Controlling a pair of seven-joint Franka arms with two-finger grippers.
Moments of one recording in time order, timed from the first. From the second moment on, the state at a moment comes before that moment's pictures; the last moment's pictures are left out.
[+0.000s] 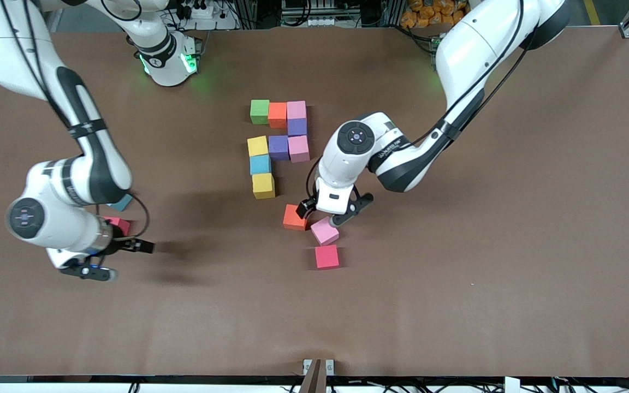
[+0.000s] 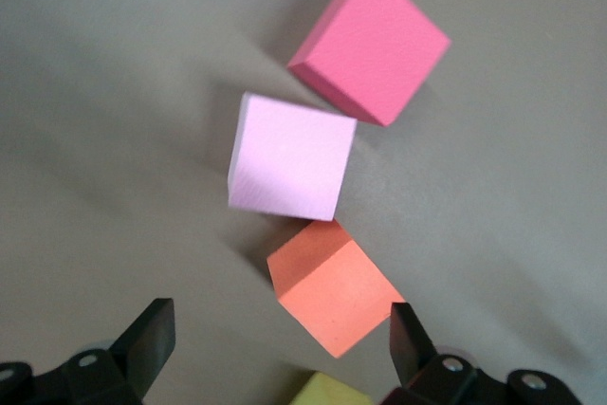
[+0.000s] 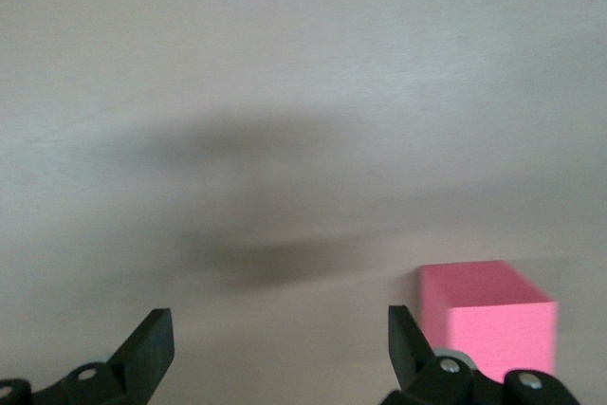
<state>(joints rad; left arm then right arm) -0.28 0.79 -0.60 -1.48 0.38 2.35 -1.78 -0.17 0.58 0.19 -1.63 -0.09 2.14 0.19</state>
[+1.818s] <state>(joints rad) -0.31 1.00 -0.59 -1.40 0.29 2.57 -2.29 -0.34 0.58 0.19 -1.80 -0.10 2.20 -0.07</state>
